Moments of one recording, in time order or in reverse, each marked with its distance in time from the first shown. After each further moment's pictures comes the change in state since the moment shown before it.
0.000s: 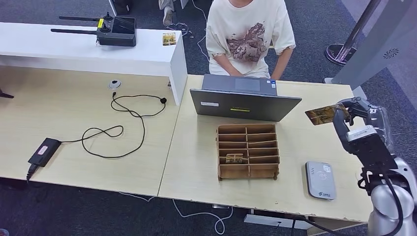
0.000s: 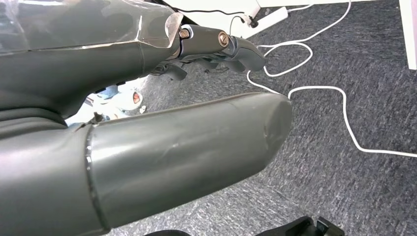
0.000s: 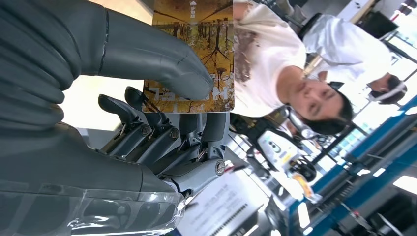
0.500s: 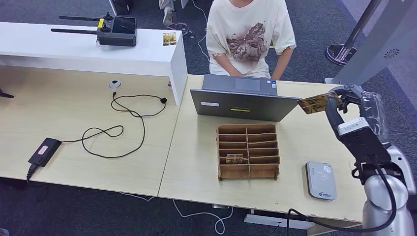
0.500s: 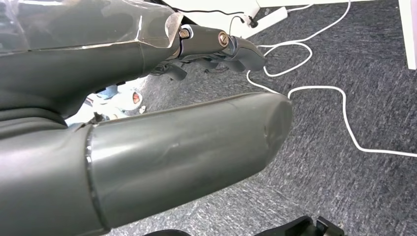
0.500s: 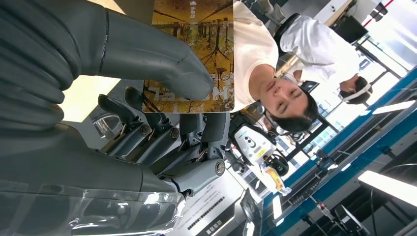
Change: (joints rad) left arm 0.000 0.000 -0.002 0.000 0.000 0.000 0.000; right arm -0.057 0.001 0.069 -0.016 0.017 -0.017 0.006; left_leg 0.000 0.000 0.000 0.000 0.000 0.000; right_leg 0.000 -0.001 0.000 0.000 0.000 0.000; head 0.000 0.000
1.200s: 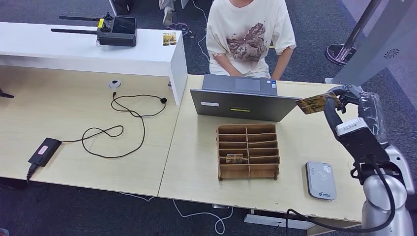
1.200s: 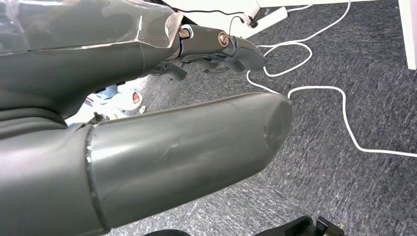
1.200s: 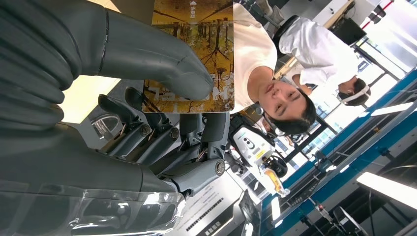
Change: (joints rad) left arm 0.000 0.000 0.000 0.000 0.000 0.000 0.000; right arm 0.000 0.000 0.007 0.000 0.000 0.000 0.000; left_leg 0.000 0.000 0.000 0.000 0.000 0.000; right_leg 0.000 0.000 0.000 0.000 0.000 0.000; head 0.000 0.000
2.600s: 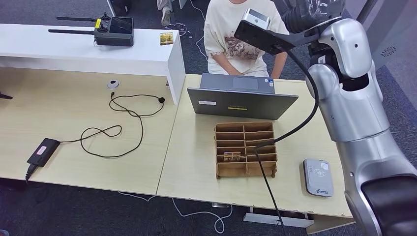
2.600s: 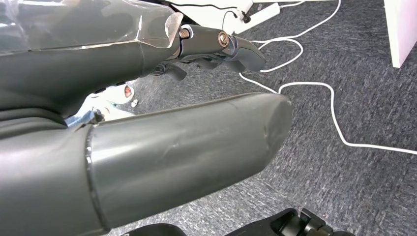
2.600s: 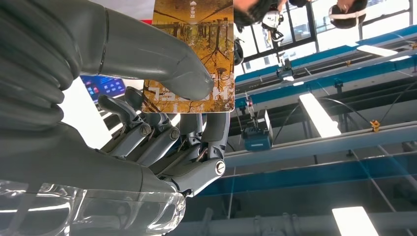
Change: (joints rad) left arm -0.007 0.000 0.000 0.000 0.047 -0.008 -0.045; right arm -0.809 0.119 0.507 0.582 0.551 -0.318 0.156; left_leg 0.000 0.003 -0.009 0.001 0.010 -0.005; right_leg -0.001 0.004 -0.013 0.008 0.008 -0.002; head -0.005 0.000
